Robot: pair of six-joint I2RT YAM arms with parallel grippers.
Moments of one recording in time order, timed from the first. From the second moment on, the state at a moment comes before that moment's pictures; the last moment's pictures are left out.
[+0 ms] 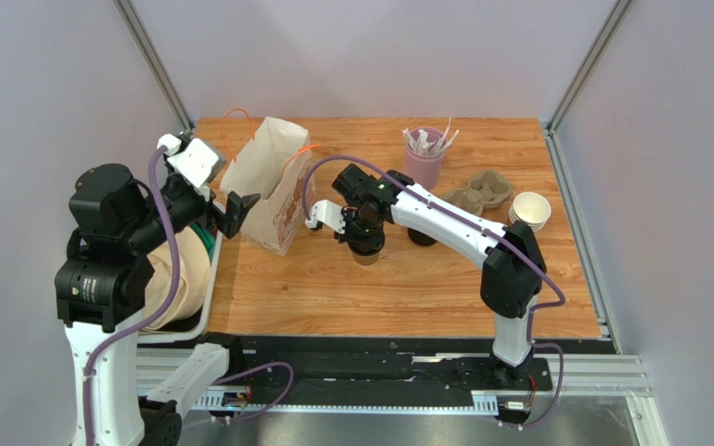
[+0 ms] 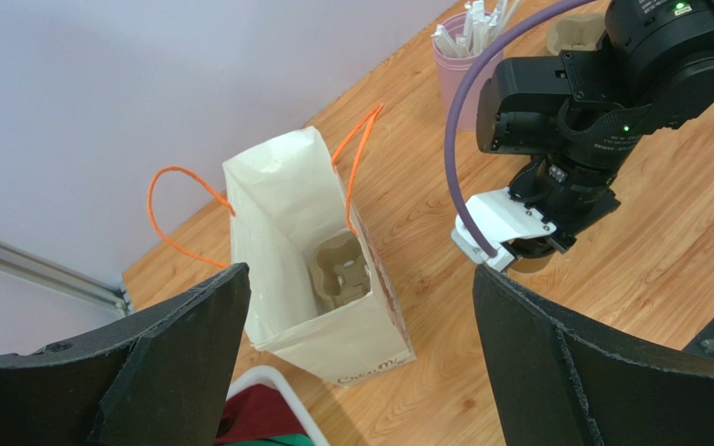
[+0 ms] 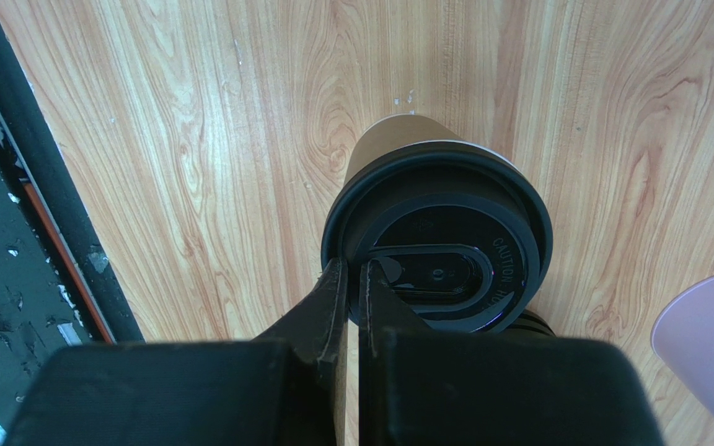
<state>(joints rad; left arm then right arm) -0.14 0.90 1.64 -0.95 0.49 0.38 0.86 1.89 1.70 -1.04 -0.17 -0.62</state>
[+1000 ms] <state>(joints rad) -0.12 0.90 1.62 -0.95 0.56 0.36 0.86 1.87 1.68 -1.03 -0.17 -0.62</state>
